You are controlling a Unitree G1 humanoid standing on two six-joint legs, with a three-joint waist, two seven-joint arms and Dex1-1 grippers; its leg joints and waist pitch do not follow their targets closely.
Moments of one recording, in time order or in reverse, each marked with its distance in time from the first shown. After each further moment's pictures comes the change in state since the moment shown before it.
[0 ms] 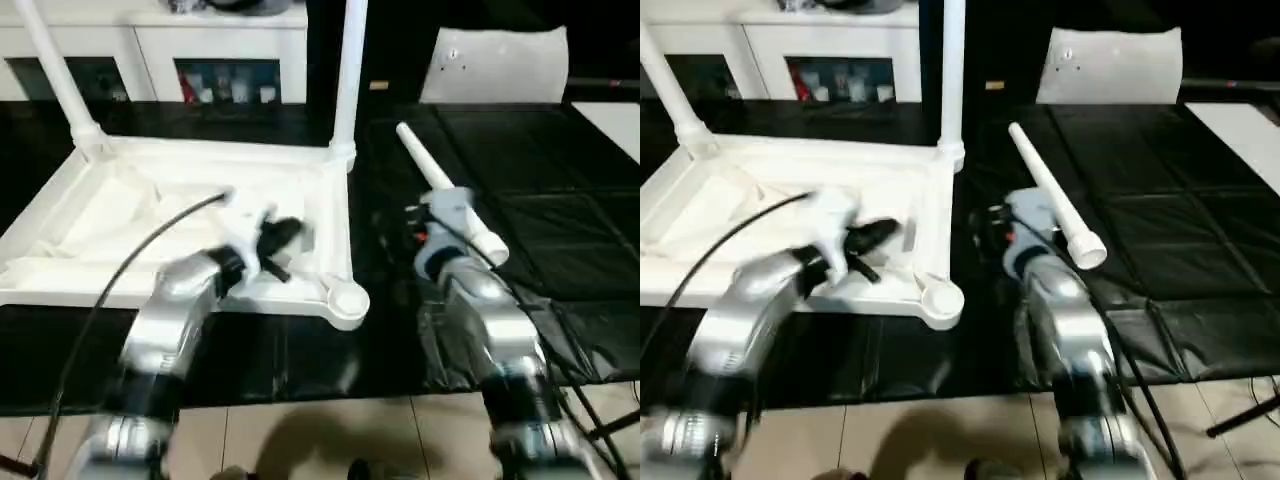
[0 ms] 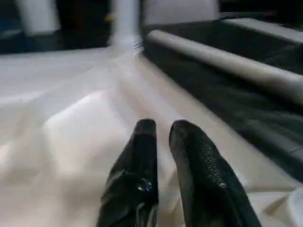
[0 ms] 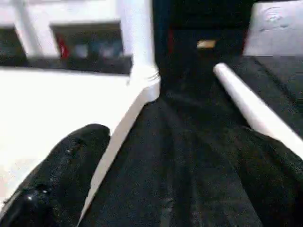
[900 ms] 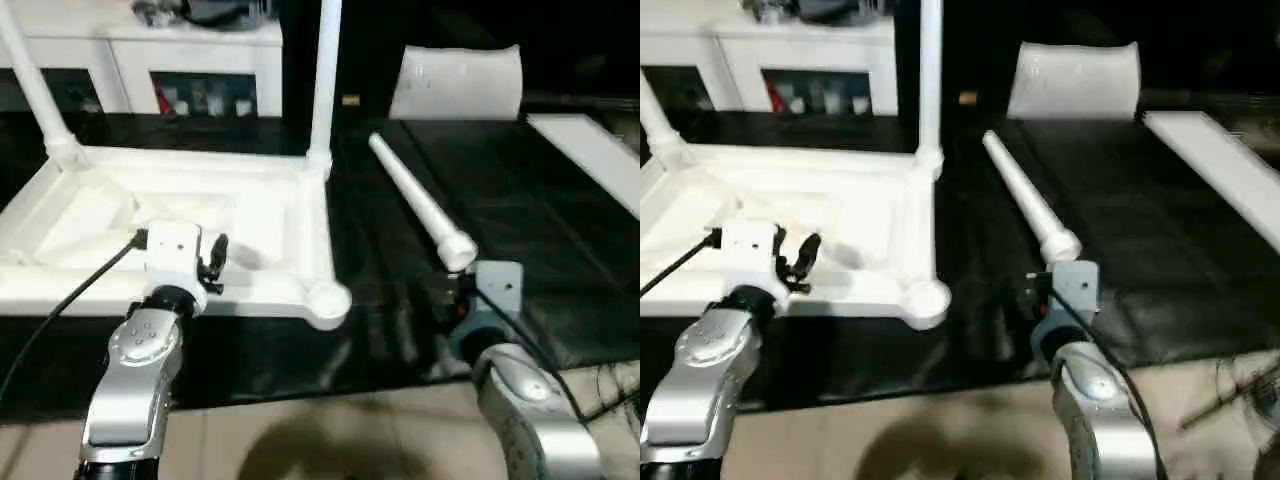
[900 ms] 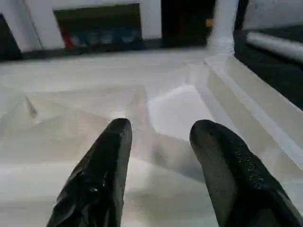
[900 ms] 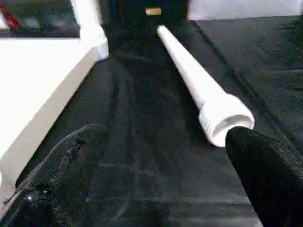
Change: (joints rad) left arm 0.212 -0.032 0.034 -0.294 0.166 0.085 0.299; right arm 0.343 0.007 0.039 -0.445 -0.020 0.284 -0.109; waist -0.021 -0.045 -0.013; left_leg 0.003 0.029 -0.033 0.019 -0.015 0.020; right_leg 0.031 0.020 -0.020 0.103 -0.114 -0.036
